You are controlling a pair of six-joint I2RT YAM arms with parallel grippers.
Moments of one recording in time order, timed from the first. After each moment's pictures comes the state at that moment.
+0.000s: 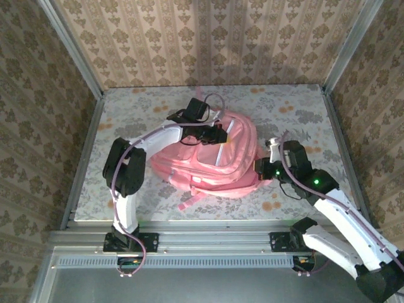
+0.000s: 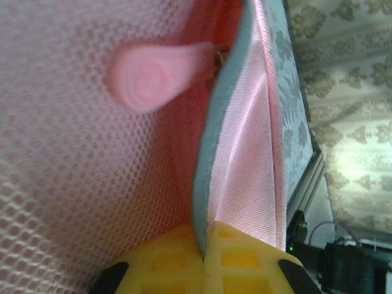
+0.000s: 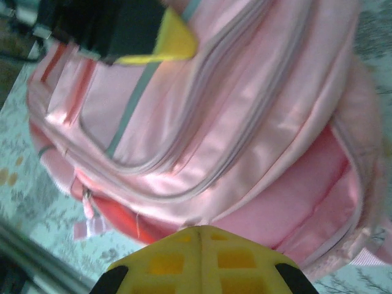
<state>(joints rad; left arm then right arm) -0.63 1.96 1.51 -0.42 0.71 -0.52 0.48 0.83 0.78 -0.64 -0.14 0.40</state>
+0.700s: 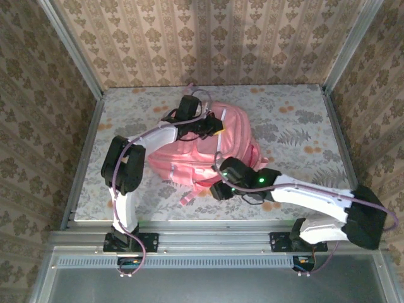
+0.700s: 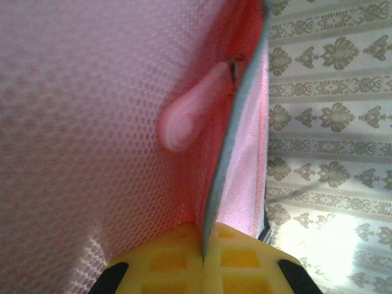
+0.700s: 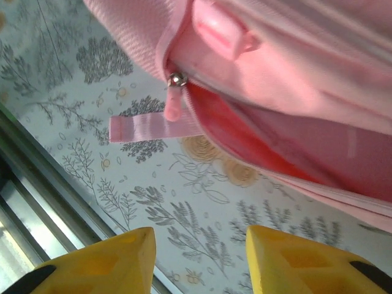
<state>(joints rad) -0.57 1.97 1.42 -0.09 0.69 -0.91 0.99 1.32 0.86 -0.47 0.00 0.43</state>
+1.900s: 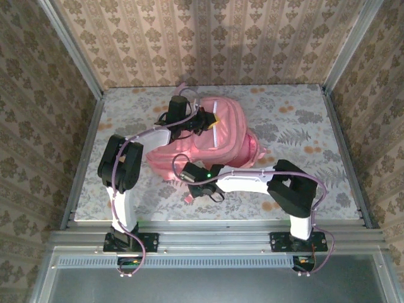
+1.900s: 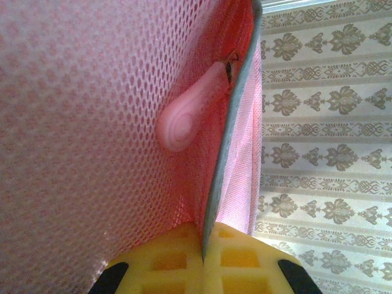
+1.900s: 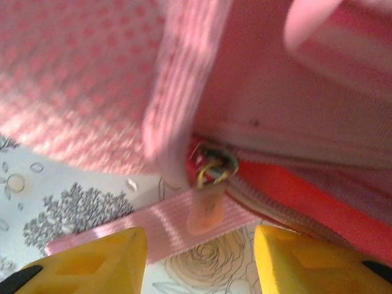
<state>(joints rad) -0.49 1.97 1.31 0.22 0.75 -1.10 1.05 1.88 1.22 -0.53 0.23 0.63</state>
